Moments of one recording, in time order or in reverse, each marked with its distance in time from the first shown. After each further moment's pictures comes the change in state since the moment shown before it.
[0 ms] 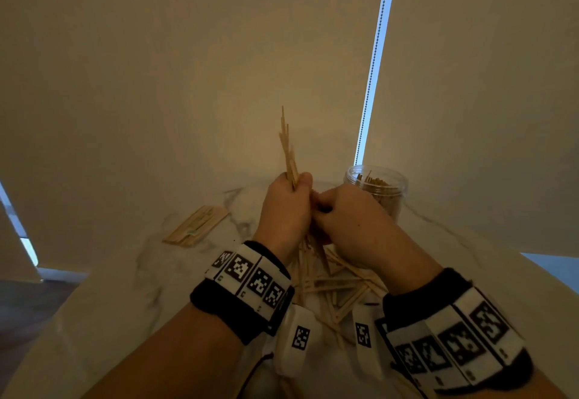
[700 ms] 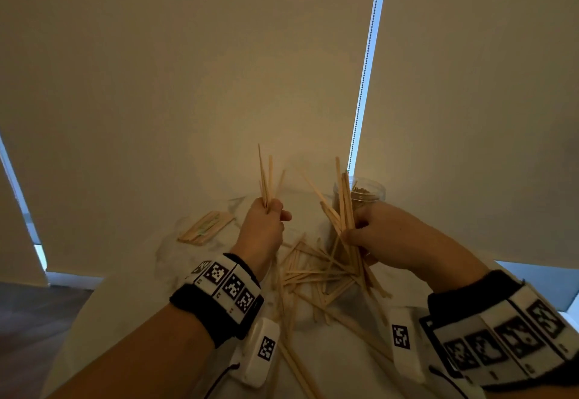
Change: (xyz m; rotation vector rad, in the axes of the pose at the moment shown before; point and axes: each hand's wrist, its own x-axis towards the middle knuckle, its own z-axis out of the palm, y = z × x) left_hand -0.034 -0.005 -0.033 -0.117 0.050 -0.167; right_hand -0.066 -0.001 -0.056 -0.018 -0.111 0.187
